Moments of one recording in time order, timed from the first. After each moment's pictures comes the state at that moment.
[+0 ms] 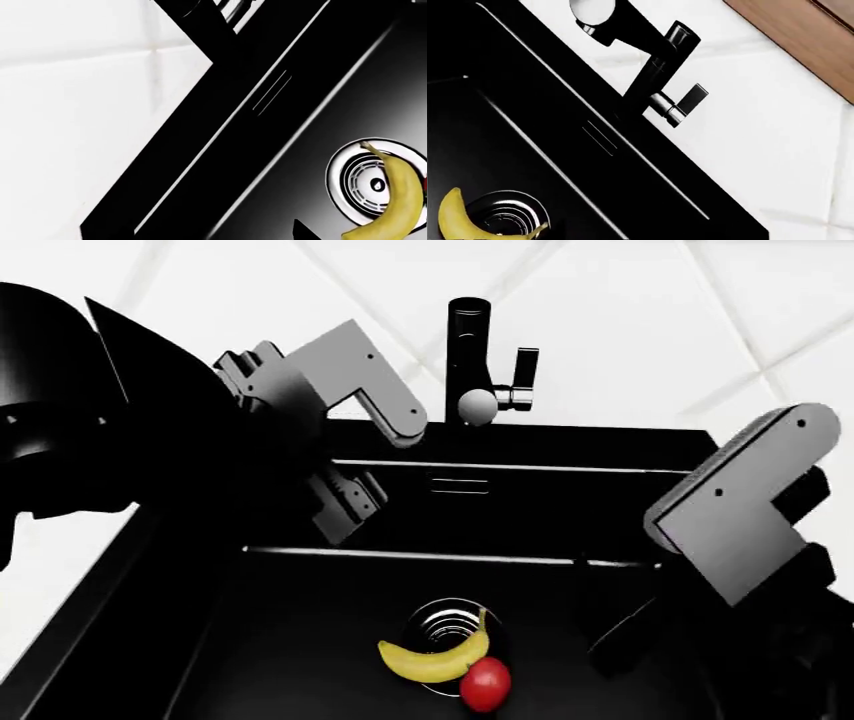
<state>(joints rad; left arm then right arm) -1.70 -0.52 1.10 0.08 -1.30 -1.40 -0.26 1.38 1.20 -0.97 -0.84 1.58 0.94 0.68</state>
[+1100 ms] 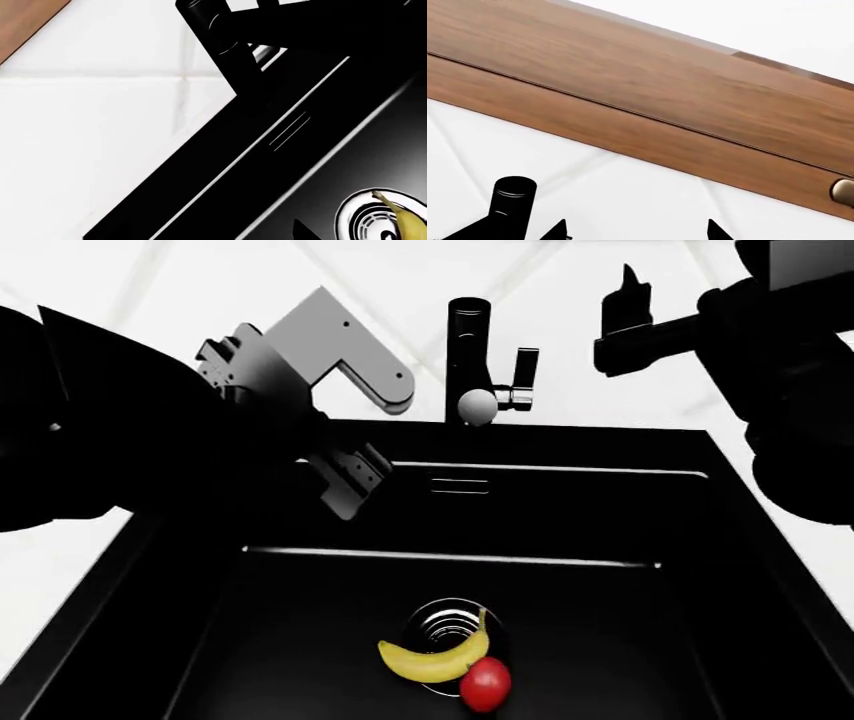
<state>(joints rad) -1.64 -0.57 1.01 0.11 -1.37 -1.30 -0.41 1.45 0.88 -0.90 -0.25 1.22 0.64 0.68</state>
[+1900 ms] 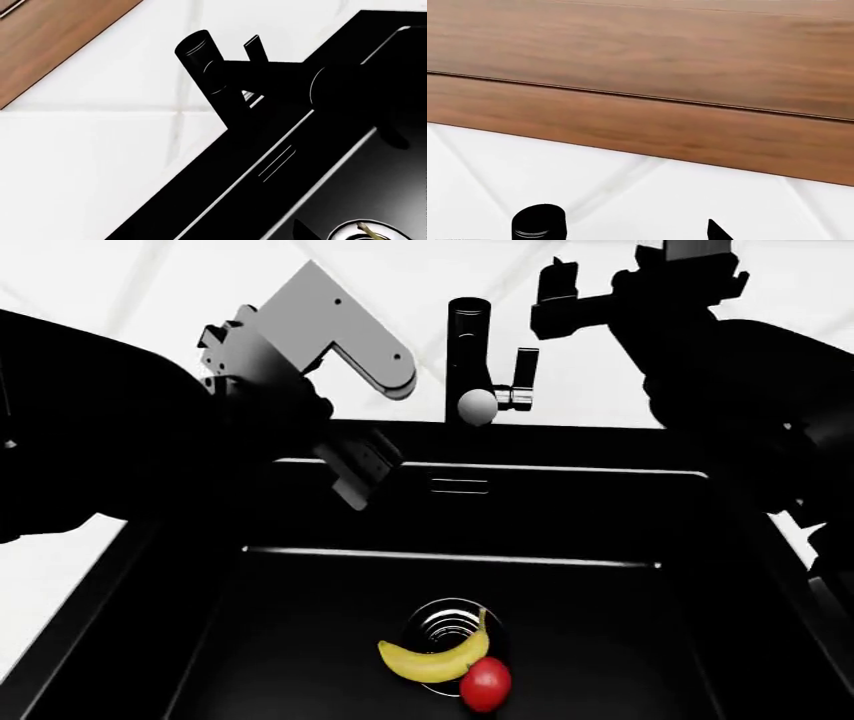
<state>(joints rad) -1.62 -0.61 0.97 0.18 -1.38 -1.21 -0.39 1.44 0.55 -0.92 0.35 1.07 0.41 0.36</state>
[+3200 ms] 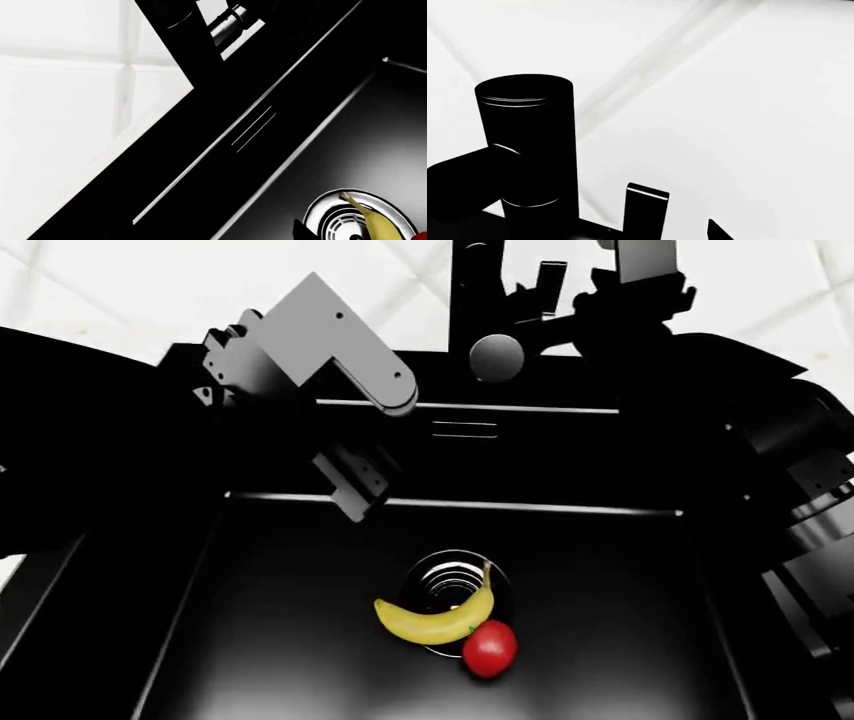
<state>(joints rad) -1.62 -0.64 0.99 0.24 -1.37 -1.19 -0.36 1.44 0.46 -0.95 0.48 1.03 0.37 0.24</state>
